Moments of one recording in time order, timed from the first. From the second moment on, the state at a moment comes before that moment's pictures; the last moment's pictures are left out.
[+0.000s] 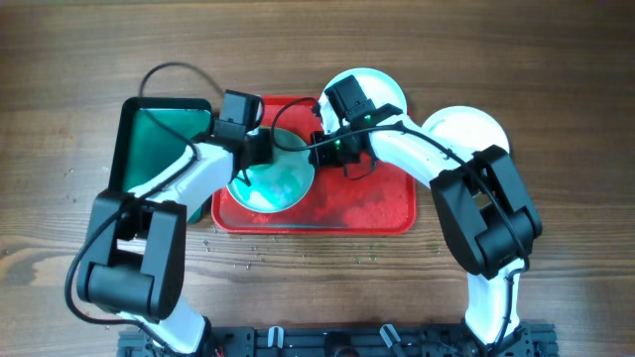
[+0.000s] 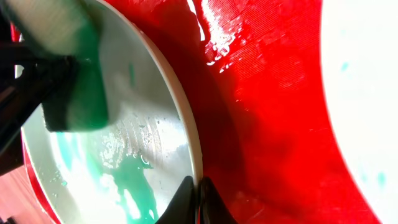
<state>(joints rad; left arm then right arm) -0.25 1.80 0.99 -0.30 -0.05 -0.31 0.53 2.09 1.37 -0.47 -0.45 0.38</state>
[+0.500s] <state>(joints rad) 0.00 1.40 1.25 -0.73 0.05 -0.58 0.58 2.09 1.37 -0.52 -0.40 0.45</state>
